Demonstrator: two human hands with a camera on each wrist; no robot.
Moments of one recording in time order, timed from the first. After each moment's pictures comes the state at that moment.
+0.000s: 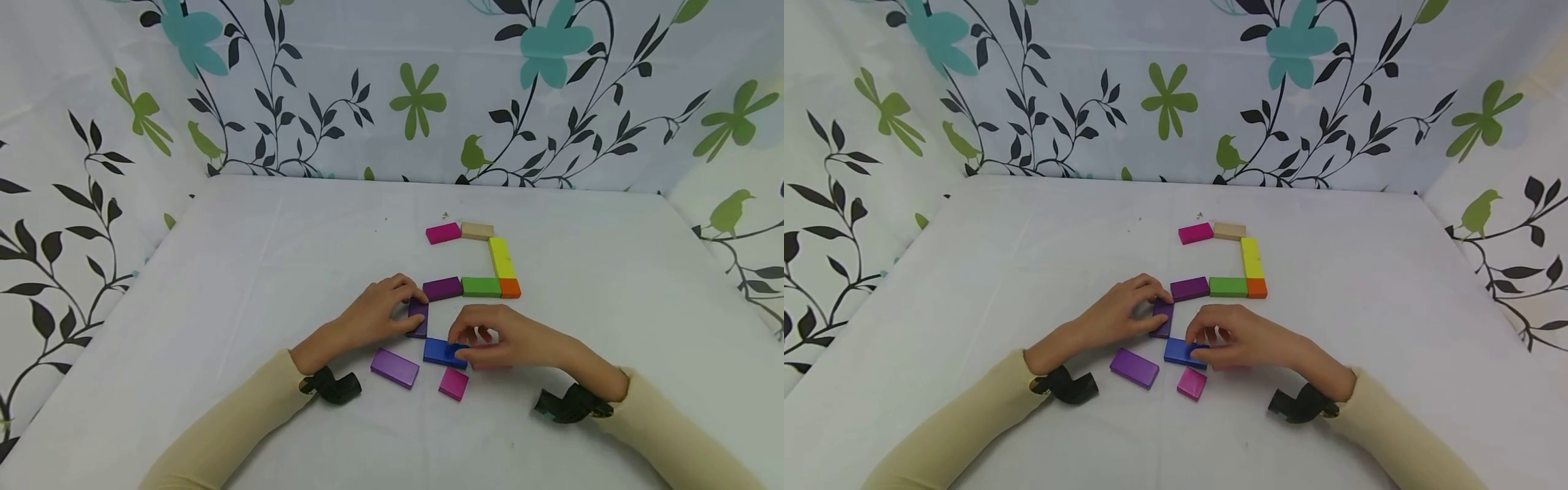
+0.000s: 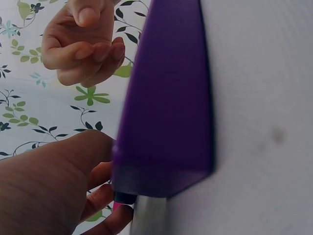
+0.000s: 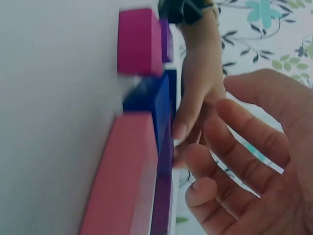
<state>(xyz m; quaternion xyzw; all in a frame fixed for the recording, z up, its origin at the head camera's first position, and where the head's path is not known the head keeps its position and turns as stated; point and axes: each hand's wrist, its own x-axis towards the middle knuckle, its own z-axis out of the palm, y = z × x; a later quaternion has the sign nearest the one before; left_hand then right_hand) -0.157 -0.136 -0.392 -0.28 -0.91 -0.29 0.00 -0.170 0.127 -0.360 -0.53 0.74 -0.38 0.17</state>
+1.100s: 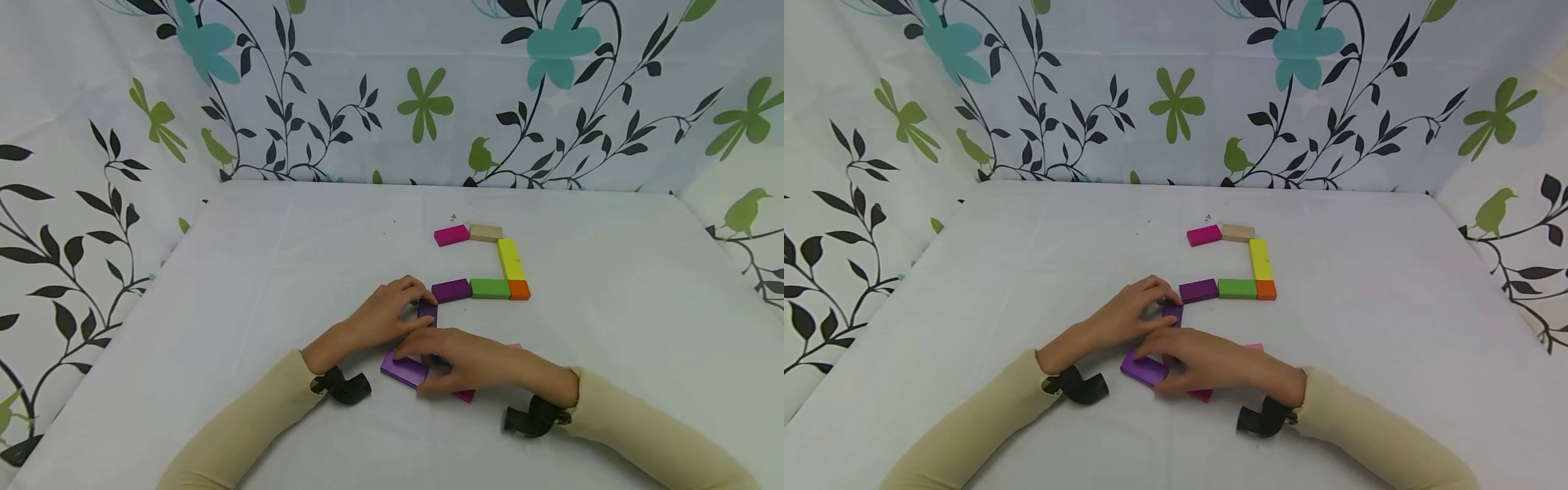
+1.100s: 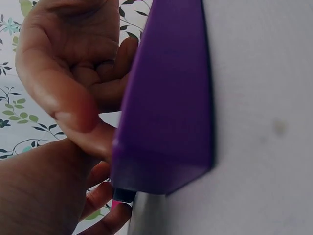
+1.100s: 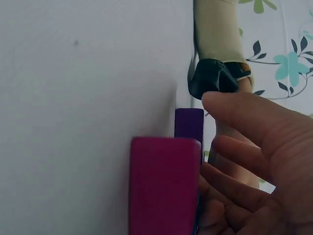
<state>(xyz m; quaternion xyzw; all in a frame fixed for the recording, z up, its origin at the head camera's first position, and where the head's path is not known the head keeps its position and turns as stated) -0.156 -0.139 -0.391 -0.30 -0.90 -0.31 0.00 -0.144 0.062 -0.368 -0.55 0.75 -0.28 0.22</state>
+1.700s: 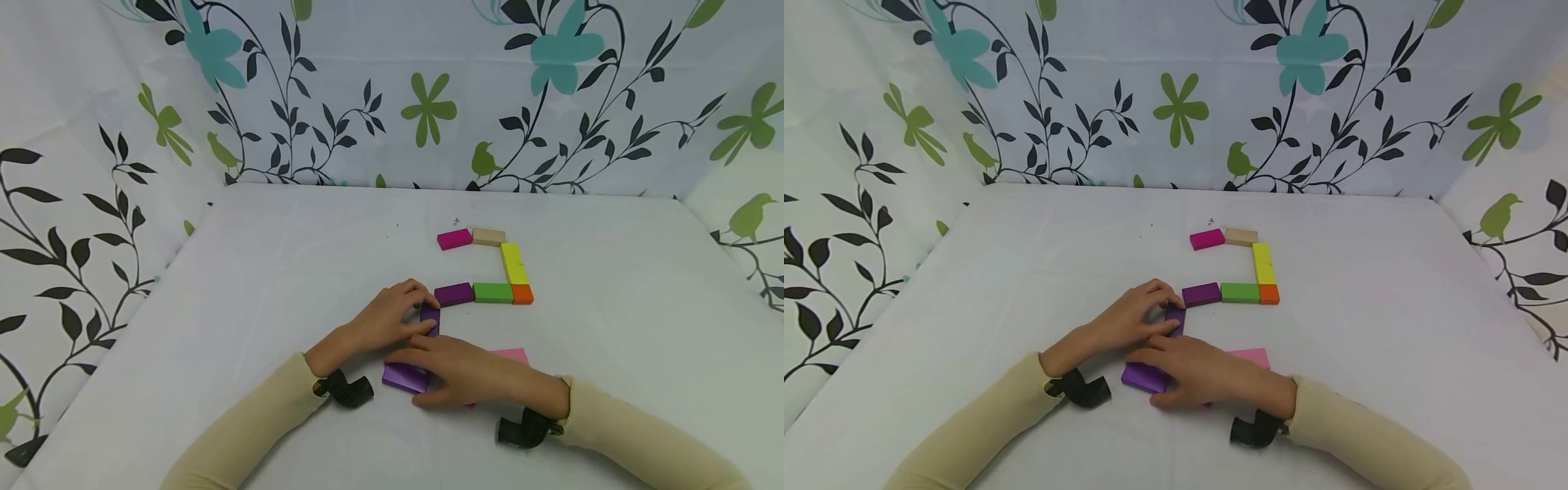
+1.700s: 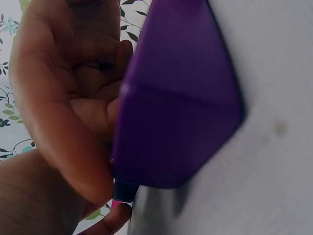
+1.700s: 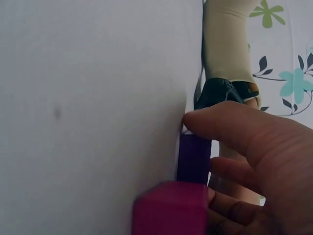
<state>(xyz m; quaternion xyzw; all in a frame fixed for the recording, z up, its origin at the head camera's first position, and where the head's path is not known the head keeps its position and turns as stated) -0.157 -0.141 -0.393 -0.30 -0.90 -0.32 -0.01 -0.131 0.050 -0.371 -0.55 0.80 -0.17 0.15</state>
